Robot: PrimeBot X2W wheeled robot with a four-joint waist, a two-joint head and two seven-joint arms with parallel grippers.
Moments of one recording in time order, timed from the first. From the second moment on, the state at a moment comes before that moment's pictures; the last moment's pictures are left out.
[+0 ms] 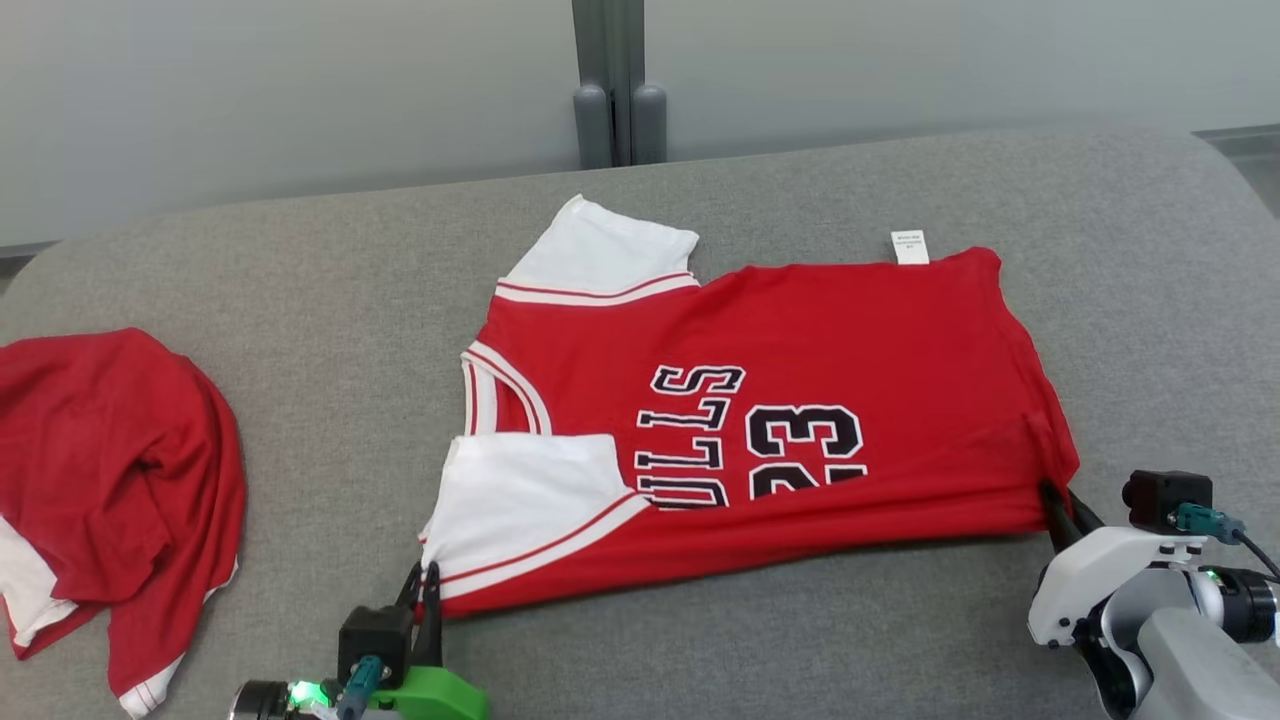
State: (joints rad) left arm -0.12 0.06 -0.24 0.59 -0.11 0.09 -0.26; right arm -0.36 -0.26 0.18 0.91 0.44 0.13 -0.24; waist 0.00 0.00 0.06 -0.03
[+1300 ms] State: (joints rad) left arm -0.18 0.07 -0.18 0.20 -0.11 0.05 -0.26; right arm -0.25 -0.24 -0.01 0.30 0.52 0.13 -0.15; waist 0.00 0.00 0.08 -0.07
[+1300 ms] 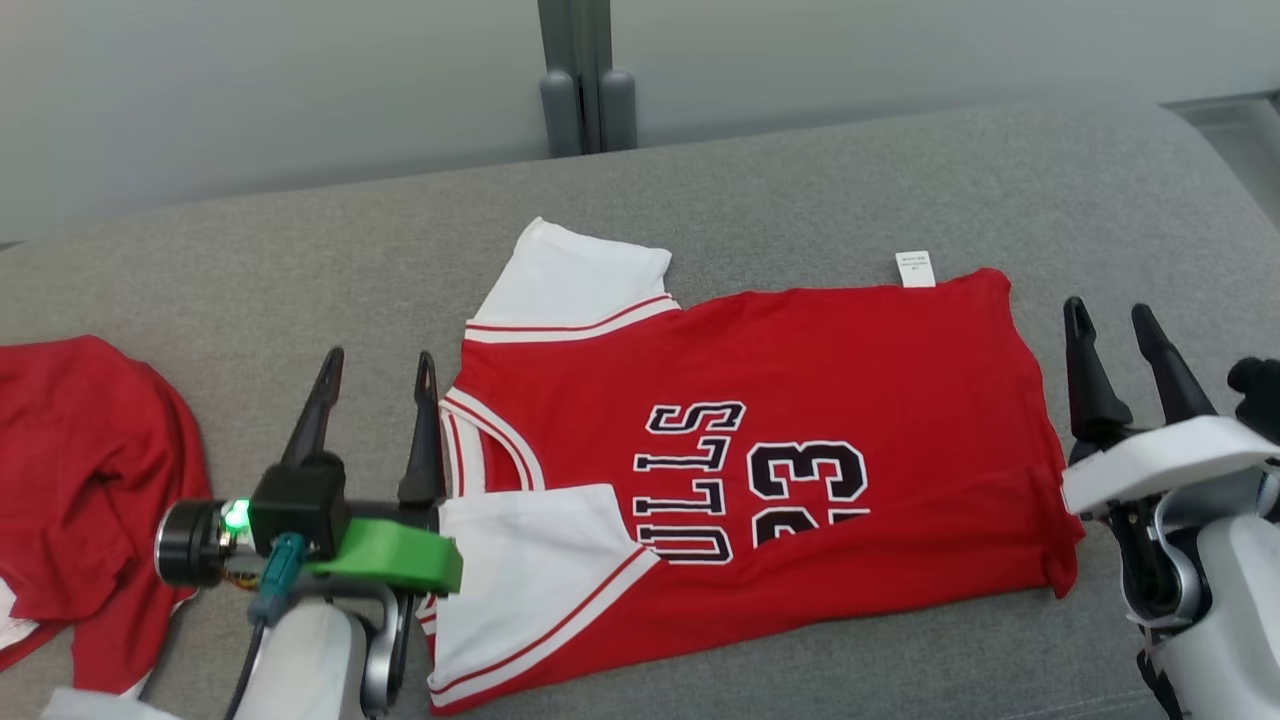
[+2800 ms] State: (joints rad) left arm -1.24 0.51 -0.83 0.85 -0.61 -0.13 0.54; right arm -0.81 -0.29 0.34 0.43 0.63 0.13 -0.17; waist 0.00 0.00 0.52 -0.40
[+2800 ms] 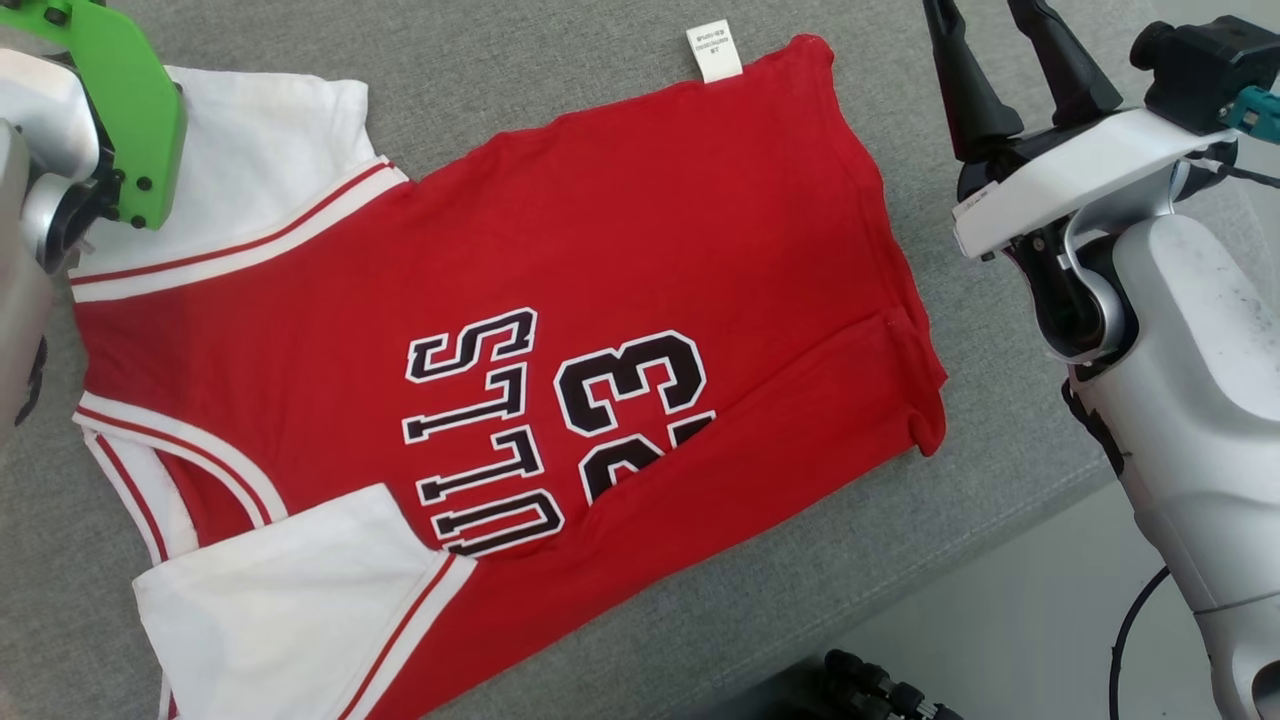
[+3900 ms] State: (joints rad) left arm -1.11 0.34 -0.99 0.70 -0.69 -0.13 0.09; right arm -0.81 -0.54 0.45 0.79 0.80 0.13 0.00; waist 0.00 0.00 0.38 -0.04
